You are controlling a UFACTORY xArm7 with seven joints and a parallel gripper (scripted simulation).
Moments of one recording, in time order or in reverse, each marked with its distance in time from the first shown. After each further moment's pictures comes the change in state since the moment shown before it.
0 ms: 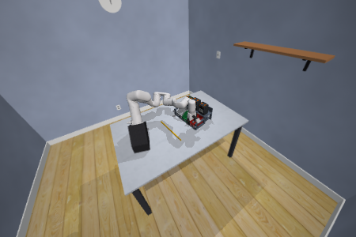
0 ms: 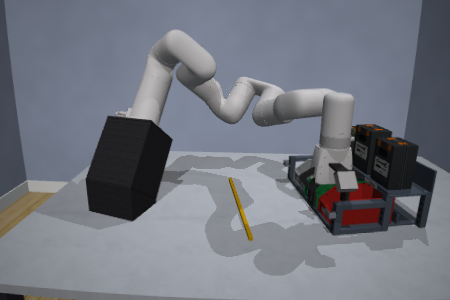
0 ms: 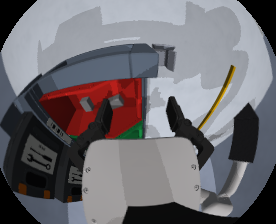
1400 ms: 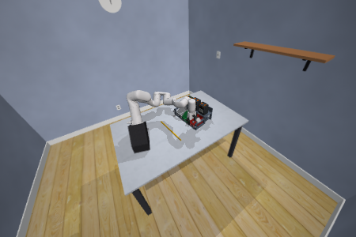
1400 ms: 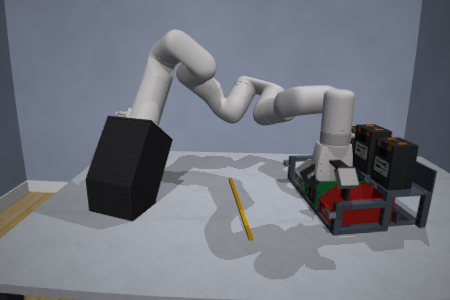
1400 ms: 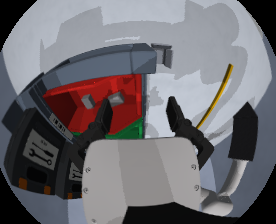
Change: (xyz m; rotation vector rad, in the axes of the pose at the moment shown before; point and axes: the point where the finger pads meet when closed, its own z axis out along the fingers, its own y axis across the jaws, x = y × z) arm 0.000 0.000 -0.008 0.000 0.000 0.000
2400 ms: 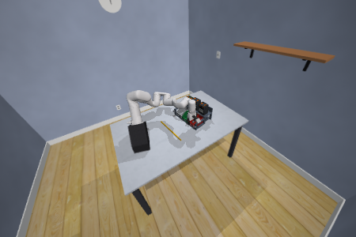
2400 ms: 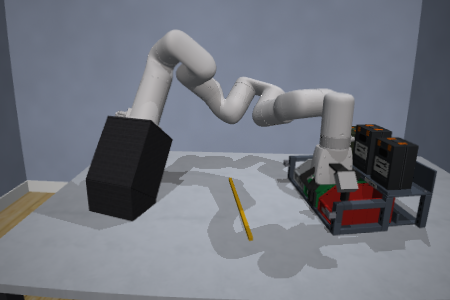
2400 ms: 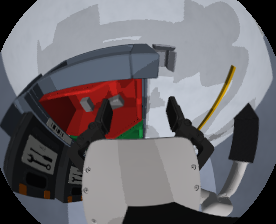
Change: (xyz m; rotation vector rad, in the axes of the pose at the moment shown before) arm 0.000 0.000 0.009 0.000 0.000 0.000
